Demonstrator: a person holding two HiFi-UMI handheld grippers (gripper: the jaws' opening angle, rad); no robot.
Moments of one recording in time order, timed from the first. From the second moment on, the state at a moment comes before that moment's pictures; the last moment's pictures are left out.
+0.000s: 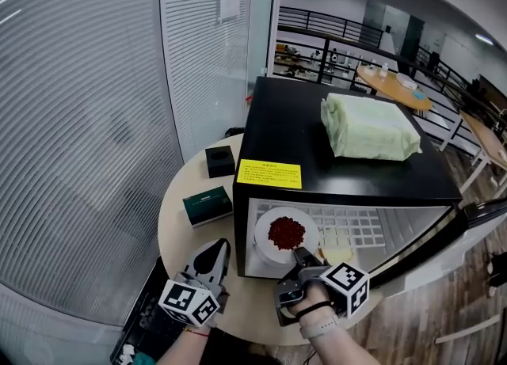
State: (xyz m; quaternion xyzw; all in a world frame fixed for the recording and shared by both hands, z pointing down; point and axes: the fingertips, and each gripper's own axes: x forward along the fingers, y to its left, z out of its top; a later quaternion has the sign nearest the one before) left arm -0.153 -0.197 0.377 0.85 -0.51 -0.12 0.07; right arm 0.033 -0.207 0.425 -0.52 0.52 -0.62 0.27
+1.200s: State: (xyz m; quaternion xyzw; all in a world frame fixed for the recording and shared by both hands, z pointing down) left arm -0.105 -0.146 0.399 0.88 -0.46 -0.10 0.10; right arm 0.051 -0.155 0.401 -0.44 0.71 -0.48 0.27
